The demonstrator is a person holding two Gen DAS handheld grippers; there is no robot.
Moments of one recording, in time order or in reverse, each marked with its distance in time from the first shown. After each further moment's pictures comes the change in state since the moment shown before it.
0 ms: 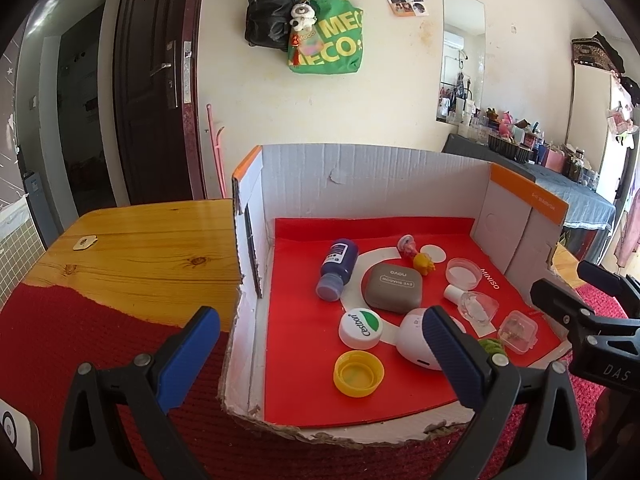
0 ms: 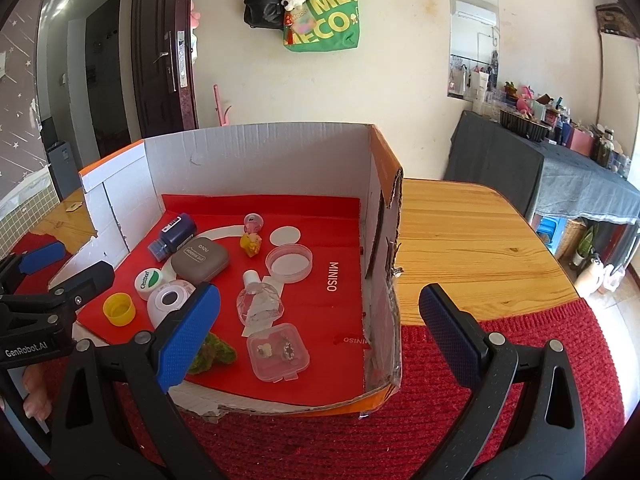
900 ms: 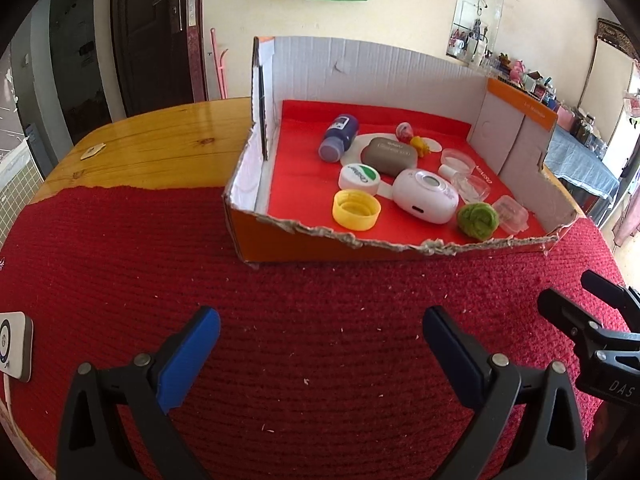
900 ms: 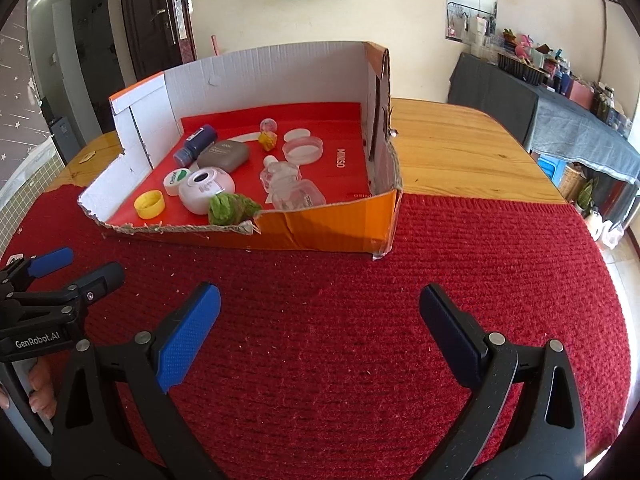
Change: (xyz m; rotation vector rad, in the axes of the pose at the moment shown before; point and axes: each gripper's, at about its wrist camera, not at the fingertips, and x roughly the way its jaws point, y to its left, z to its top) left arm -0.020 -0.004 -0.059 -0.041 0.299 0.007; right arm -0.038 0.008 -0.056 0.042 0.241 0.021
